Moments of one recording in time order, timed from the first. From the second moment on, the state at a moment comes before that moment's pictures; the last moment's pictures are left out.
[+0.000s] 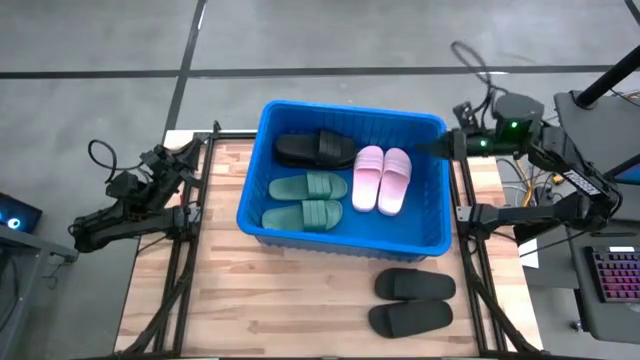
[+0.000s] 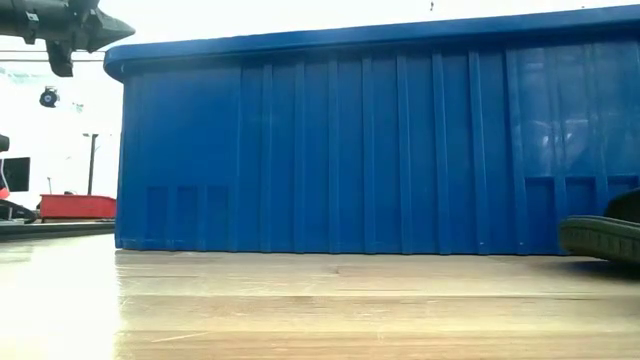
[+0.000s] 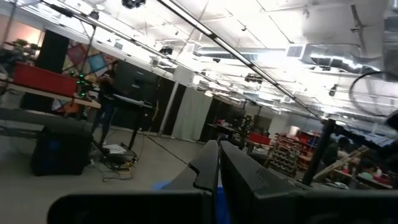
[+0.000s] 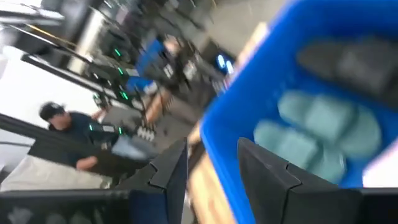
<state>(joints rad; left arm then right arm) 0.20 0.04 0.33 0.10 -0.68 -0.07 -0.39 0.91 1.39 -0.71 -0.29 0.88</state>
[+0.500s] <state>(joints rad) 0.20 0.04 0.33 0.09 -0.65 -0.07 0.02 0.92 1.39 -0.88 -0.28 1.19</state>
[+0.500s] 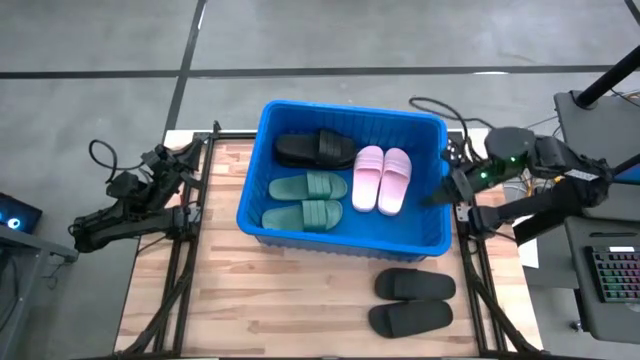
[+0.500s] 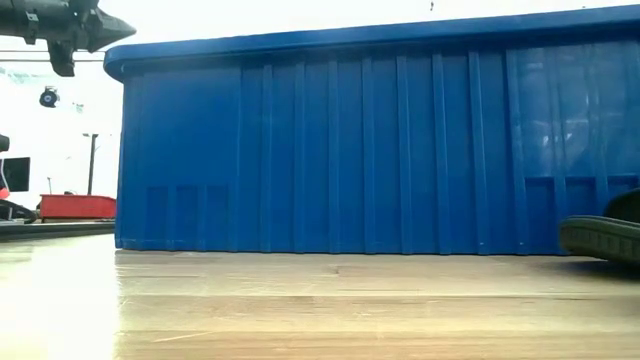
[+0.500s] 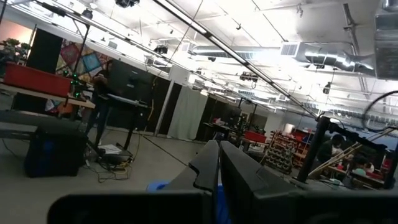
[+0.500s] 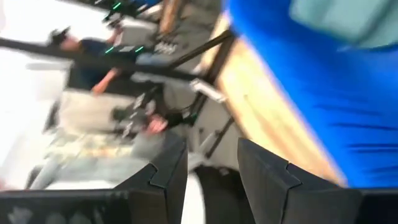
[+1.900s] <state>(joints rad) 0.20 0.04 0.33 0.01 -0.65 -0.07 0.82 1.50 1.39 -1.13 0.26 1.89</state>
